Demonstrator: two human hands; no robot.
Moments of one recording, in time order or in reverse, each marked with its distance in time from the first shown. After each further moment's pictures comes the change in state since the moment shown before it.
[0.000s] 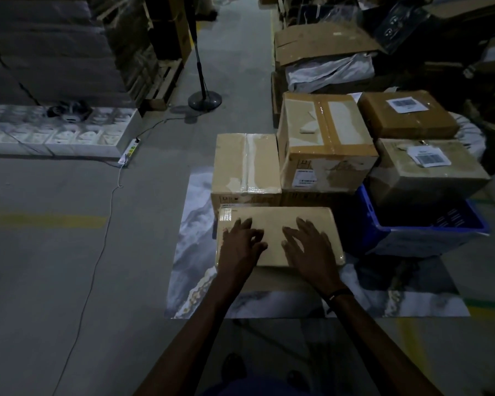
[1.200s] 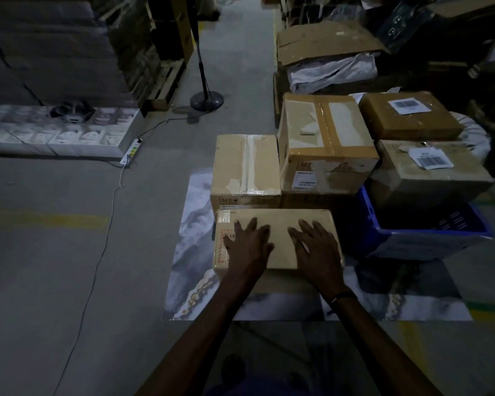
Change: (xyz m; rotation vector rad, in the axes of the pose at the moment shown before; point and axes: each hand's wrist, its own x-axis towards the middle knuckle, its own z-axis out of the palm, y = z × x) left_hand 0.013 0.019 0.017 0.260 -0.096 -0.066; right_hand 0.011 0.034 0.010 -0.024 0.152 -0.126
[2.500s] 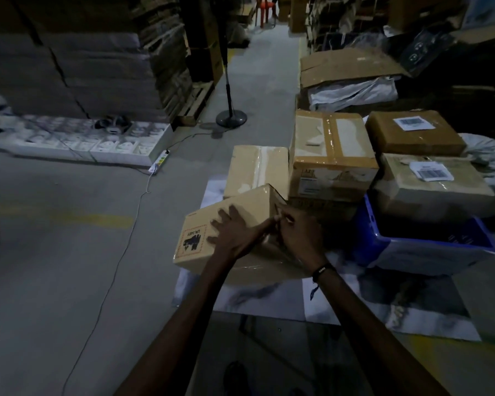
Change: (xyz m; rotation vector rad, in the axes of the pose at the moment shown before) left_hand -0.020 0.014 -0.050 -0.312 -0.020 -0.444; right_hand 0.019 -0.093 -0.071 0.351 -0.015 0.075
